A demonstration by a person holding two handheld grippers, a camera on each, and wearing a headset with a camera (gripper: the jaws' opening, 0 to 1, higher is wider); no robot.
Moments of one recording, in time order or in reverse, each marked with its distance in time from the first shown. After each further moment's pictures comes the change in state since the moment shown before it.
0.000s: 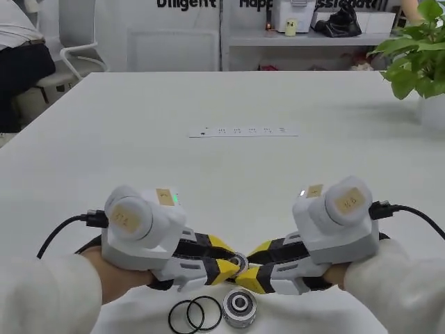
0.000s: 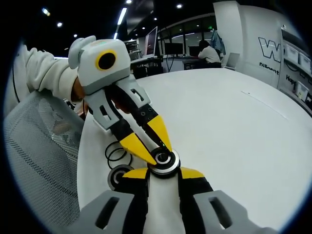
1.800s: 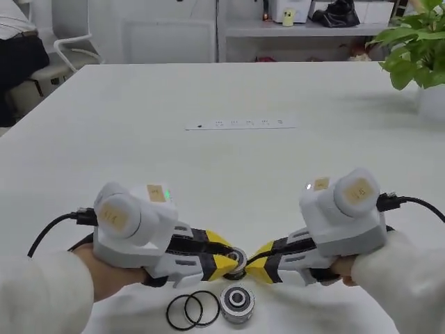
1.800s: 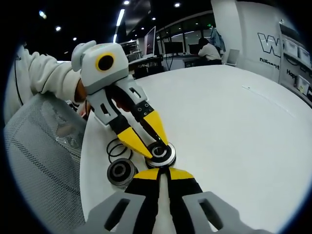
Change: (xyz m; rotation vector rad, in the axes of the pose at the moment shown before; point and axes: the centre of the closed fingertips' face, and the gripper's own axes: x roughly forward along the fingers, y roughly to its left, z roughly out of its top) left arm 0.000 -0.002 0.000 0.006 -0.030 -0.027; right arm -0.005 -0.002 -0.010 0.051 0.003 0.033
